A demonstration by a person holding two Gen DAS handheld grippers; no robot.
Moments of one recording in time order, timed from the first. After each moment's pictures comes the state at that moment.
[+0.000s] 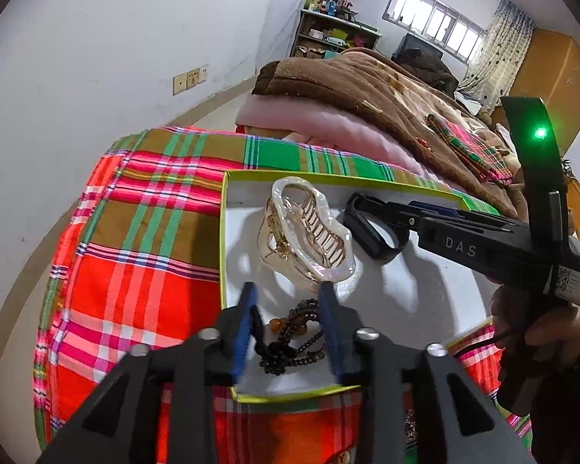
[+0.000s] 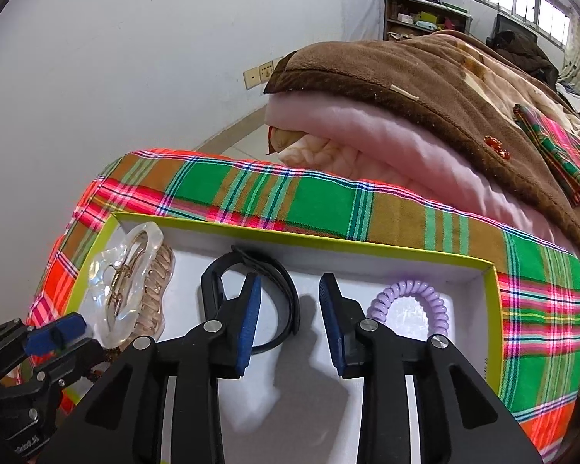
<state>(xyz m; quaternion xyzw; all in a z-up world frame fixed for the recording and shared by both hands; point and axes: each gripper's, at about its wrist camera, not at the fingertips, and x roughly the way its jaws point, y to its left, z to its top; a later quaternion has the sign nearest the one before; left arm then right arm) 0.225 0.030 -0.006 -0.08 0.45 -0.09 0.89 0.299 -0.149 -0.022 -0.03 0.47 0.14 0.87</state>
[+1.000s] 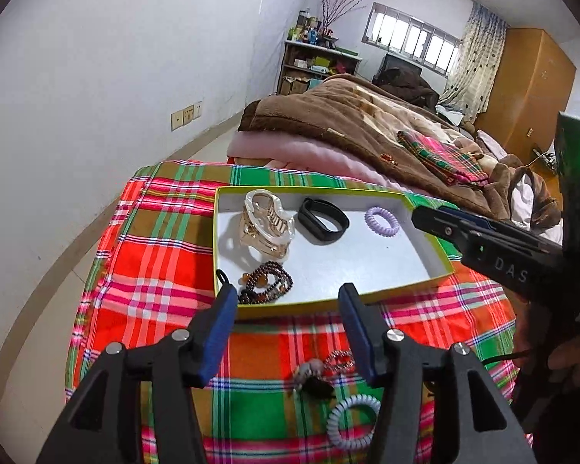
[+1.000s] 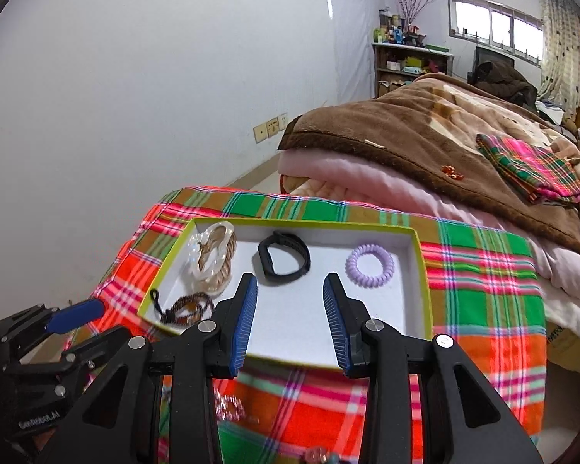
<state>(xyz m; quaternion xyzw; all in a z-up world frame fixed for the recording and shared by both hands) 0.144 0.018 0.045 -0.06 0.39 -0.11 0.91 0.174 -0.177 0.051 0.00 0.38 0.15 0.92</state>
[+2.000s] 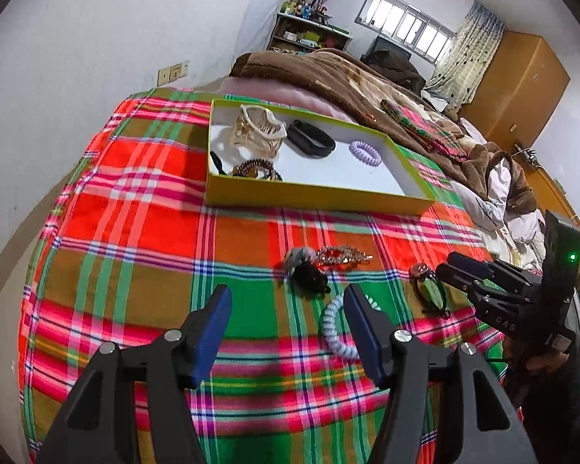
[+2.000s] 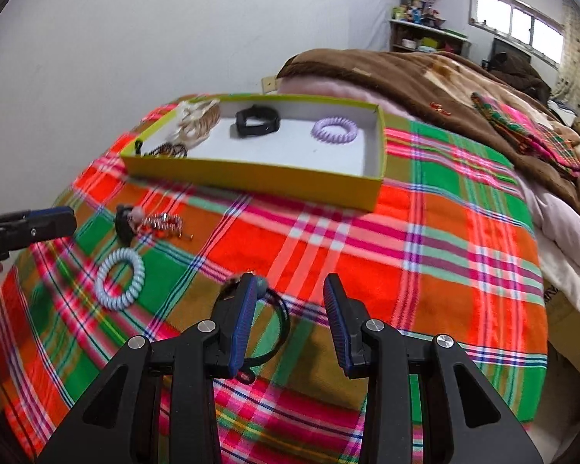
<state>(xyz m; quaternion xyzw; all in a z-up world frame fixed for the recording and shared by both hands) 0.088 0.031 -0.008 -0.10 0.44 -0.15 0.88 0.093 -0.241 -0.029 -0.06 0.42 0.18 0.89</state>
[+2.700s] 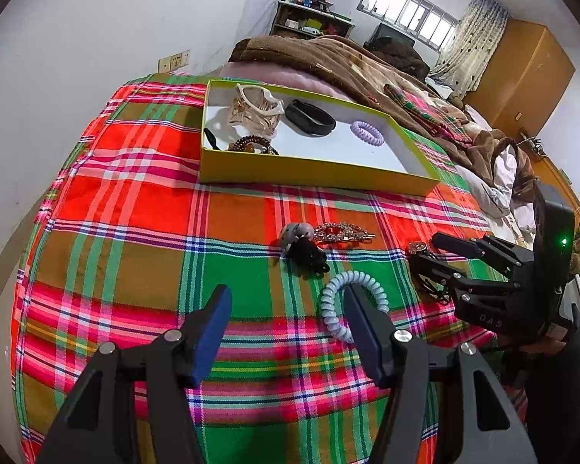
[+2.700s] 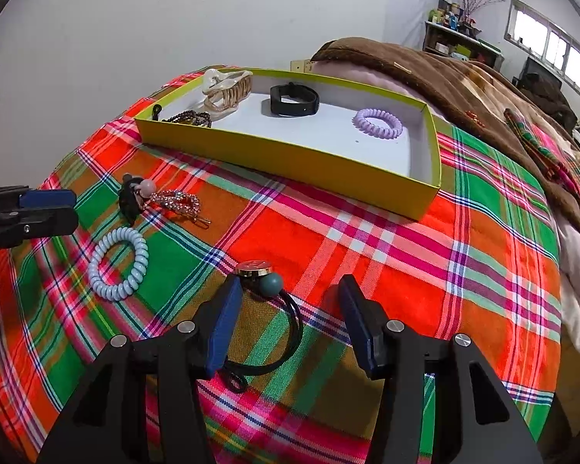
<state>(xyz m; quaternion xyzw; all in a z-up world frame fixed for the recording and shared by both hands) 0.084 0.021 -0.016 -0.09 0.46 -0.14 0.87 0.103 -0.216 -0.045 -0.11 0.43 0.21 0.87</state>
